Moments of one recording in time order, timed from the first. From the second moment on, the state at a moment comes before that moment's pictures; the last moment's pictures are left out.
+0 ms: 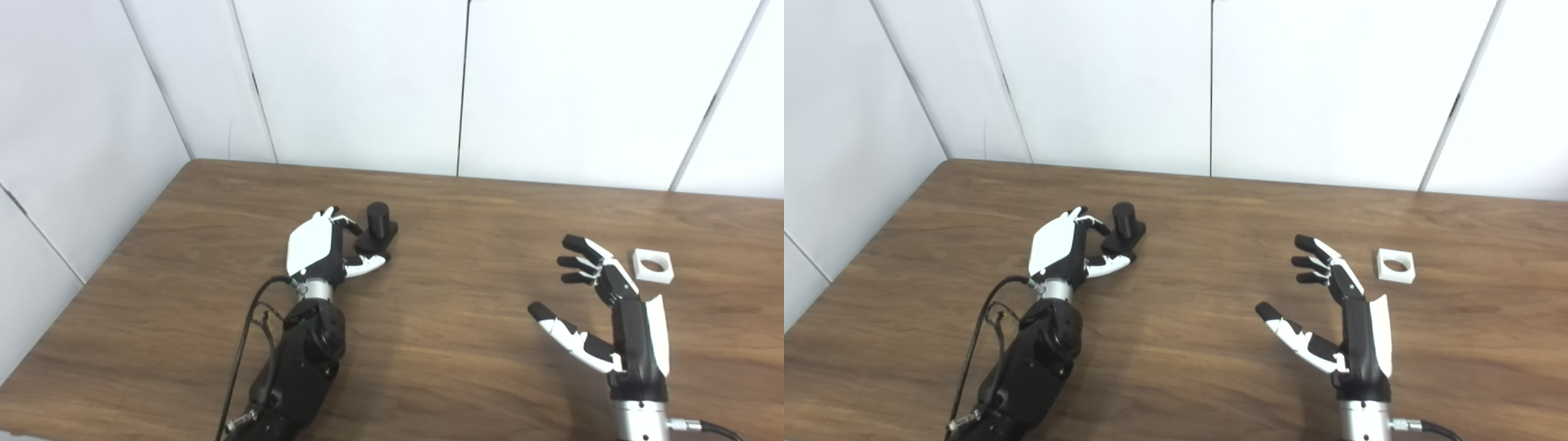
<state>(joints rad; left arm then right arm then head) -0.37 0.16 -0.18 0.34 0.72 0.40 0.25 0.01 0.00 0.11 -0.05 -0.36 -0.38 -0.20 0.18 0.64</state>
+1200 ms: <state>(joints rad) -0.40 0.15 -0.19 0.35 0.66 0.36 0.28 0.01 -0.01 0.10 -0.05 -0.35 -0.40 -0.20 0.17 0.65</state>
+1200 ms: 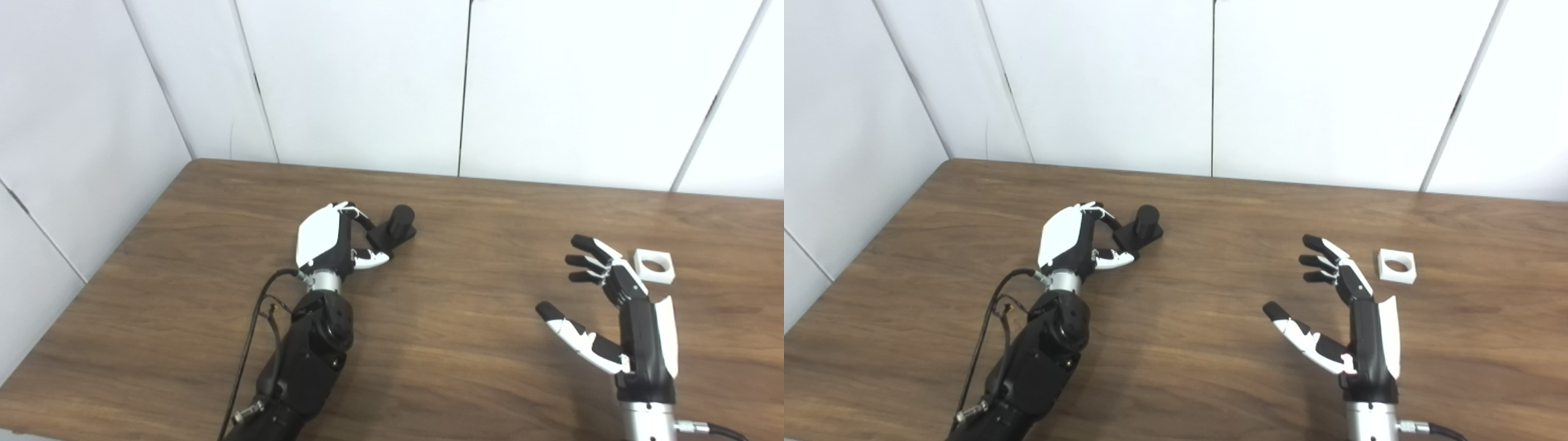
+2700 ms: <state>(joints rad) -0.26 0.23 -0.34 0.07 0.52 0.22 -0.02 0.02 -0.03 0.04 -0.09 -0.34 -0.31 -0.19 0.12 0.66</state>
